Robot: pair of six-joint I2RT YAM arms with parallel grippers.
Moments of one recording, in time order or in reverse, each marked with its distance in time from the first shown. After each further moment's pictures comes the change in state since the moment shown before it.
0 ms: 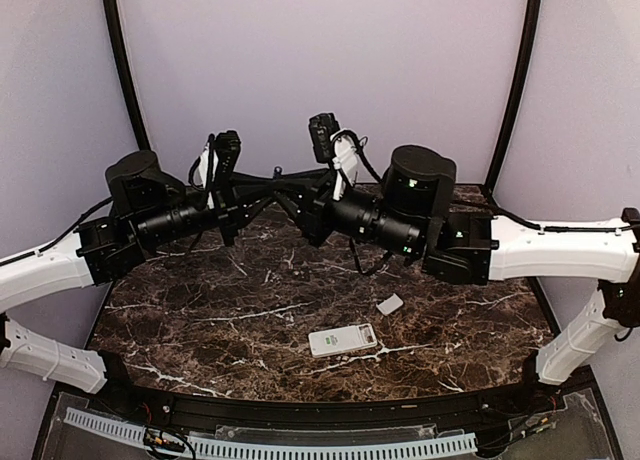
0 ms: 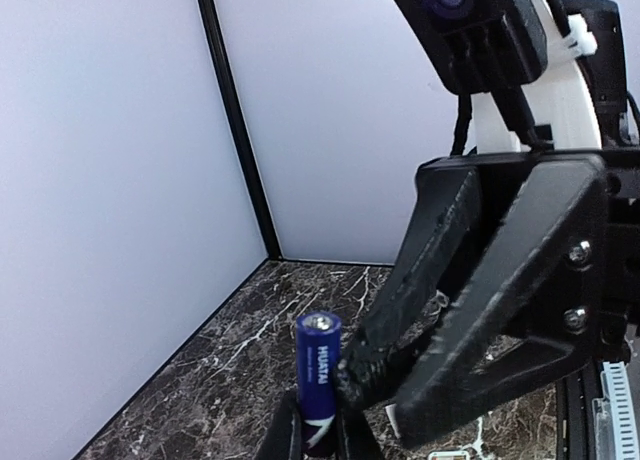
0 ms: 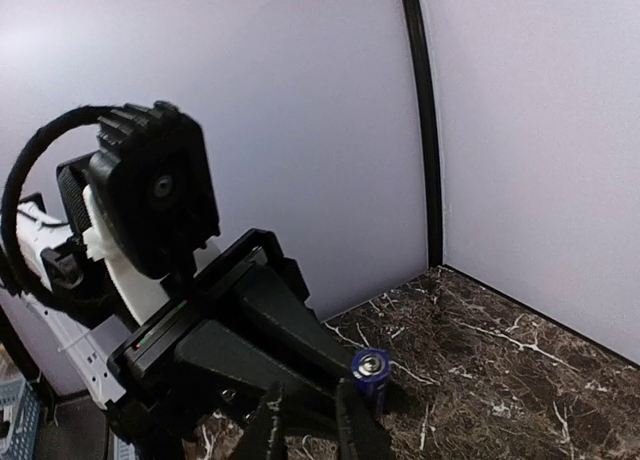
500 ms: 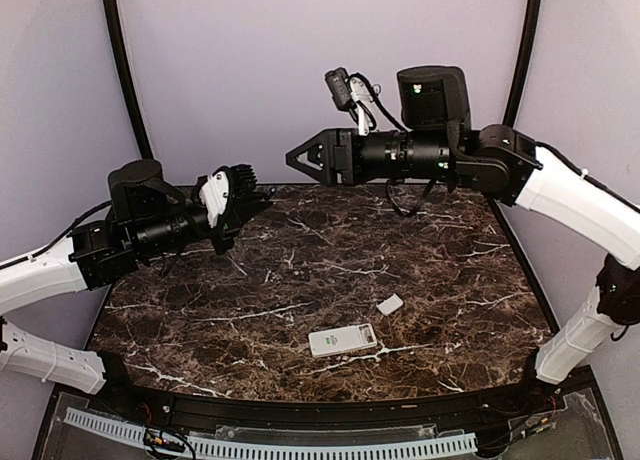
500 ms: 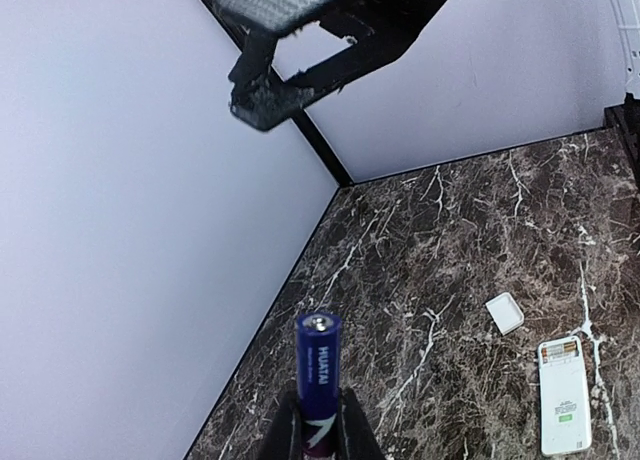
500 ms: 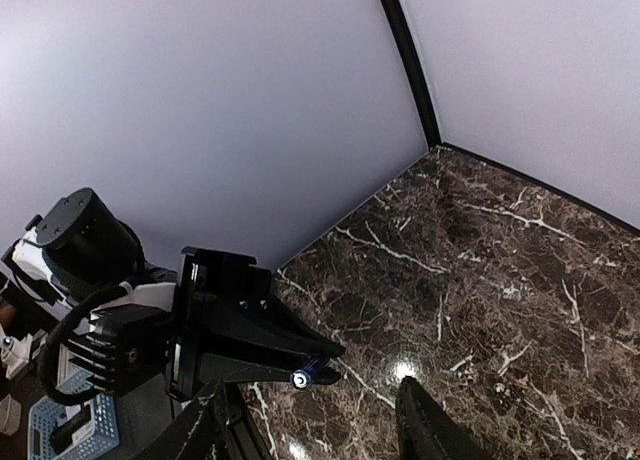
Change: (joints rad) left arm -0.017 -0.047 -0.018 -0.160 -0.175 0.389; right arm -0.156 0.011 0.439 -0.750 -0.188 0.245
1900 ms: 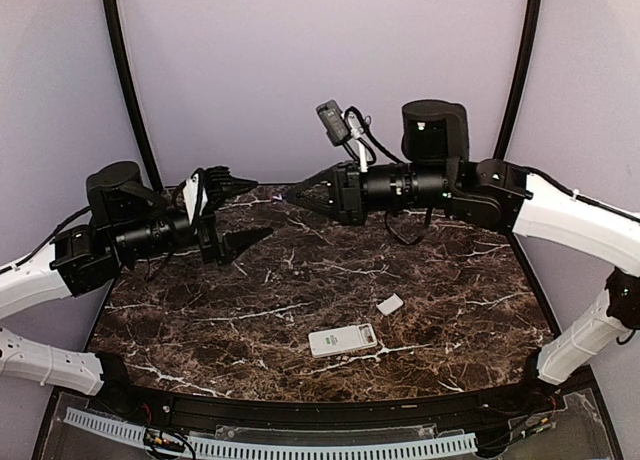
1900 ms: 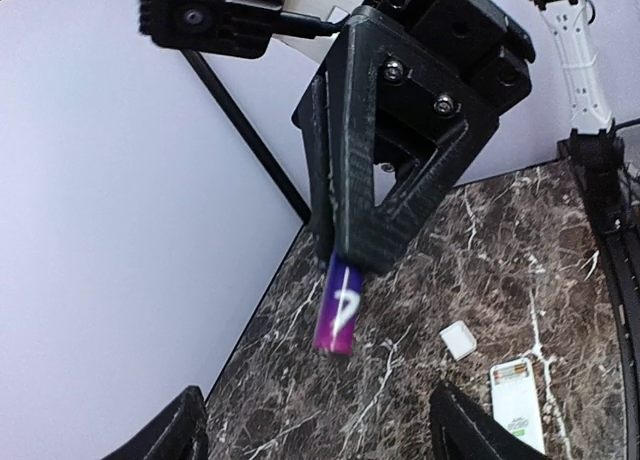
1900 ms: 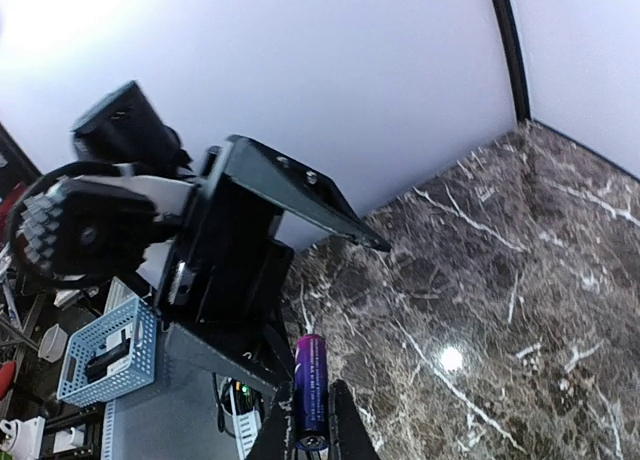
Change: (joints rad) left arm -0.029 -0.072 -0.014 -0.036 0.082 -0.034; right arm 0.002 -0.008 -0.167 0.119 -0.274 -0.022
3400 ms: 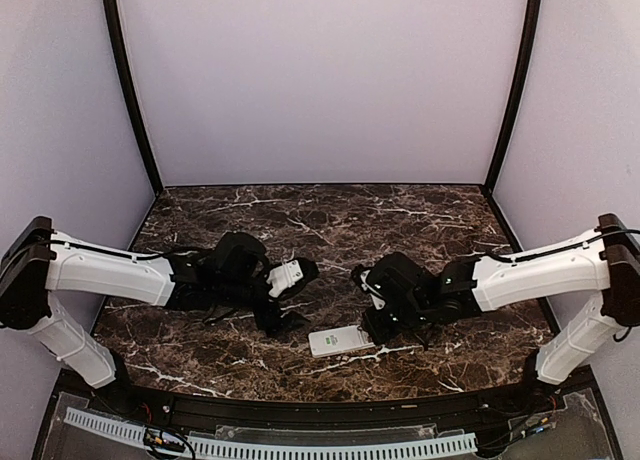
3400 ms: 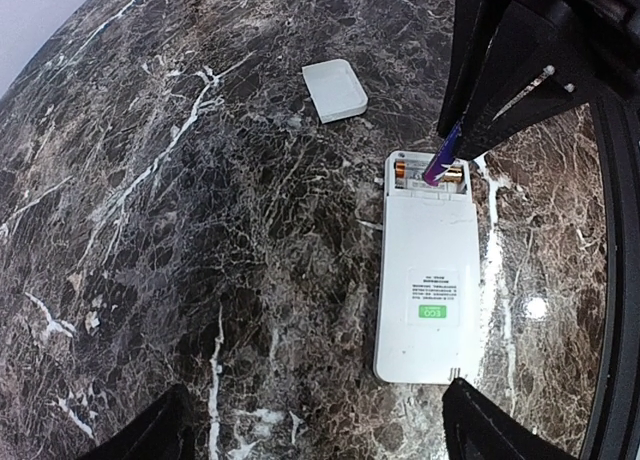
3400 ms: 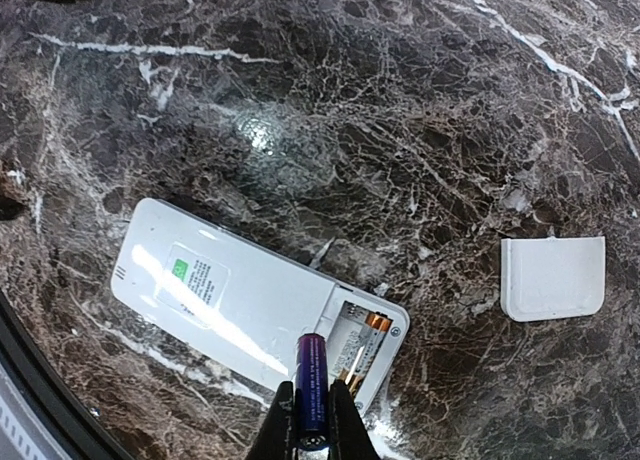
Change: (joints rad) left arm -0.025 0.518 -0.121 0.003 0.016 -0.310; right arm 0.053 -0.018 -0.673 -0.064 0.496 0.155
